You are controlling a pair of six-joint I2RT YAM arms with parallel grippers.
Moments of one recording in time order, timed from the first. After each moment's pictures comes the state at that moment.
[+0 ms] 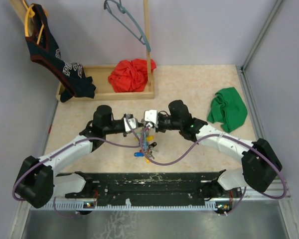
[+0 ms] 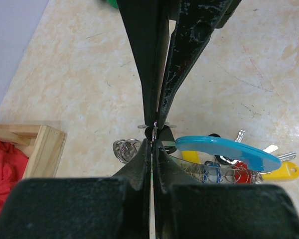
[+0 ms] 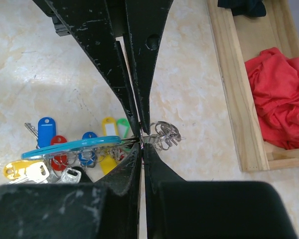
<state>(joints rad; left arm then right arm) -0.54 1.19 0.62 0.23 0.72 0.66 0.75 1.35 0.87 0.05 -0.53 -0.66</state>
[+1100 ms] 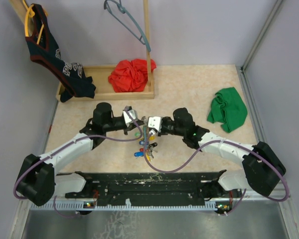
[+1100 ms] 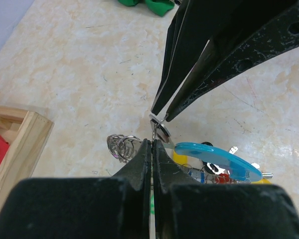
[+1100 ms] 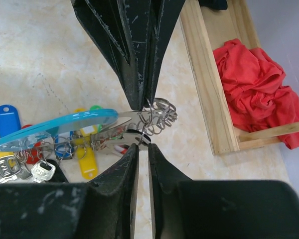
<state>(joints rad) -0.53 1.22 0.66 0.24 0.70 0.45 0.76 1.29 0.70 0.26 -0.40 -0.73</state>
